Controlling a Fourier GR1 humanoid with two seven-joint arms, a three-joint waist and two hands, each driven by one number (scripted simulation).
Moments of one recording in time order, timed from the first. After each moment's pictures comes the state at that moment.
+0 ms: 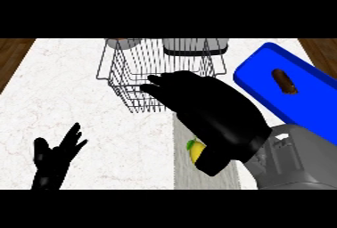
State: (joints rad) left arm 0.10 0.45 -0.27 -1.43 0.37 0.25 0.14; right arm -0.90 -0.47 0.65 -1.85 0.21 0.36 0.66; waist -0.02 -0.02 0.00
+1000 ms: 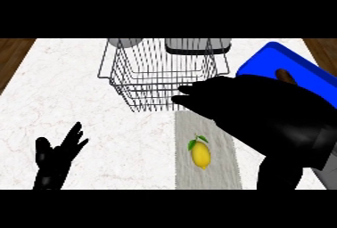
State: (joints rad) left arm 0.10 0.42 -0.26 -1.44 0.34 0.24 0.16; right arm -1.00 -0.66 0.56 -1.93 -0.28 0.71 0.91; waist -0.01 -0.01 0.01
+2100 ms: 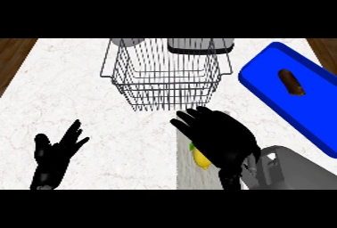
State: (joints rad) left arm 0.08 0.40 -0.21 -1.43 0.29 0.19 0.18; right arm -0.67 -0.47 0.74 -1.85 0.27 0.66 0.75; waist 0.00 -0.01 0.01
